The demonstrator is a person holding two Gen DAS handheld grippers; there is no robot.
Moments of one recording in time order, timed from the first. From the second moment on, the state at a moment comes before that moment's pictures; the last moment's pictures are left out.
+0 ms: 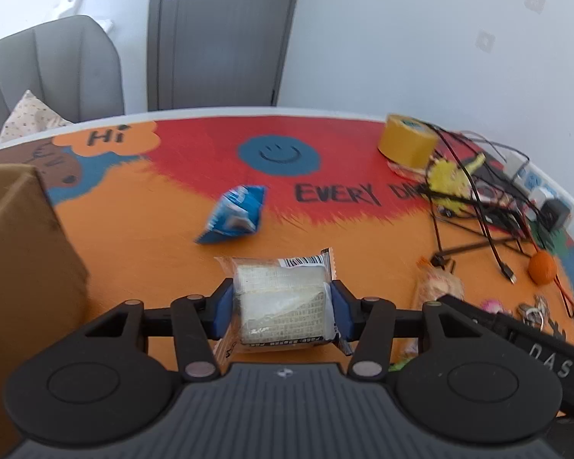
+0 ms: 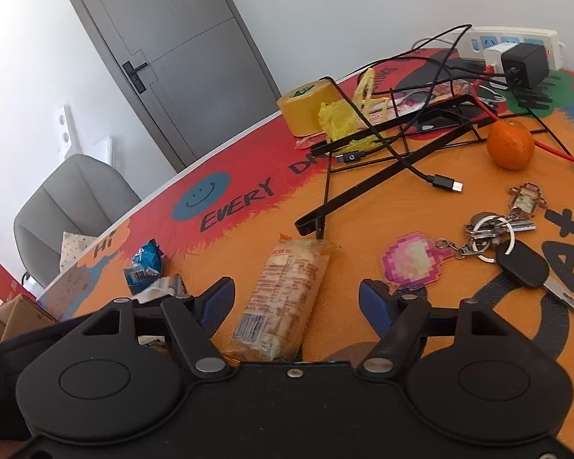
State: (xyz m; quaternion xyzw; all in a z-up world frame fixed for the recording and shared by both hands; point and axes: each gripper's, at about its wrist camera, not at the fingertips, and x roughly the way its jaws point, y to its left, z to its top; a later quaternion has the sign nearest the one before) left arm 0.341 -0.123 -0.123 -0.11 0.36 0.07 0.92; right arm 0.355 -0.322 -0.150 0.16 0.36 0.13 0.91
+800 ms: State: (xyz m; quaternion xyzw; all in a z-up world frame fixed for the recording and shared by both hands) left arm 0.328 -0.094 -0.119 -0.14 0.35 0.08 0.92; right arm 0.354 -0.279 -0.155 0.06 0.36 0.10 0.92
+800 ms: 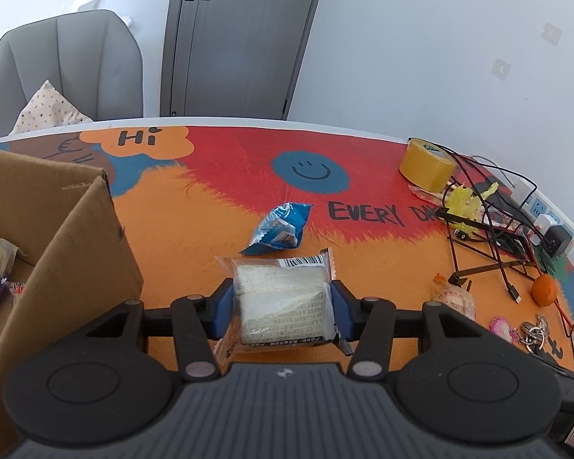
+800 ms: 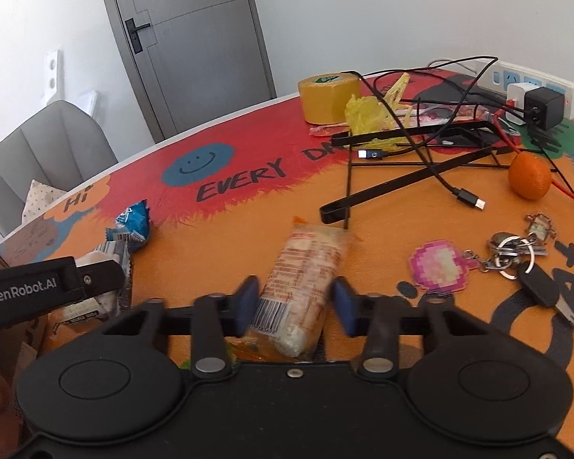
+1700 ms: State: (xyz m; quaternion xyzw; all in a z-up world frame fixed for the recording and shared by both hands) left arm 0.269 -0.099 -0.065 -0.14 0.29 0.07 0.94; right arm 0.301 -0.300 -0.109 0.12 0.30 0.13 0.94
